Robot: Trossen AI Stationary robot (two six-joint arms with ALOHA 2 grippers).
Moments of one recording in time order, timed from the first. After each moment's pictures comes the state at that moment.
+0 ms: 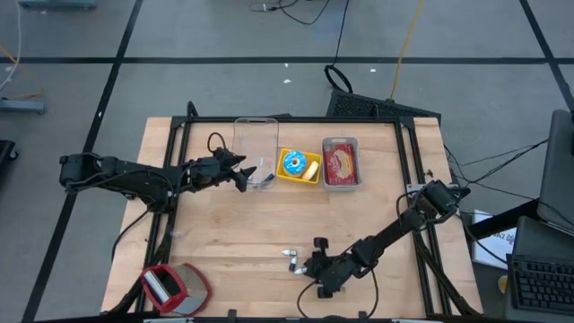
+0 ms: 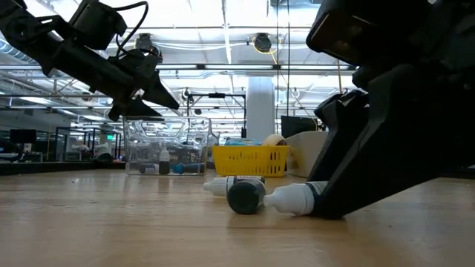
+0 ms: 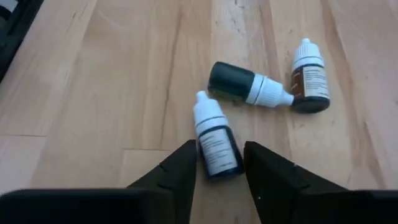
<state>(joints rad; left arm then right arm) 0.17 1.12 0.32 0.42 -0.36 -0.45 0.62 1.98 1.04 0.12 0.36 0.45</state>
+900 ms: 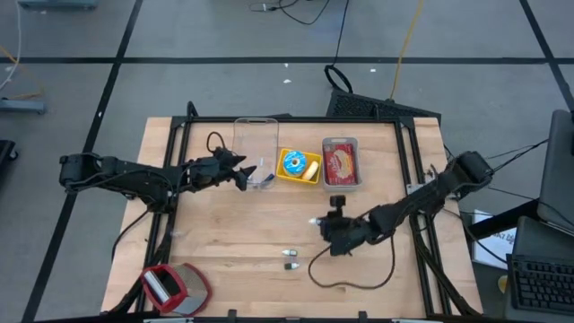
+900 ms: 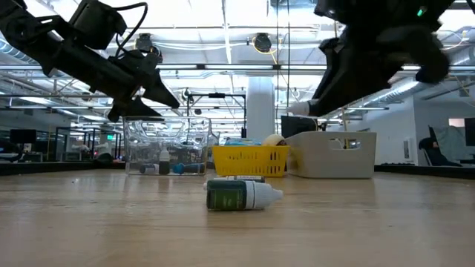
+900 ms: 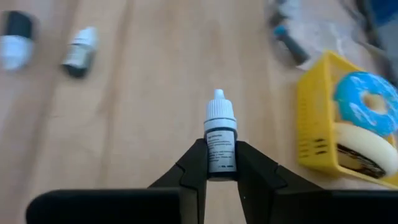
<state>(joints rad) 0.17 1.12 0.32 0.43 -0.37 -0.51 0.47 1.58 0.93 -0.32 0.57 0.14</state>
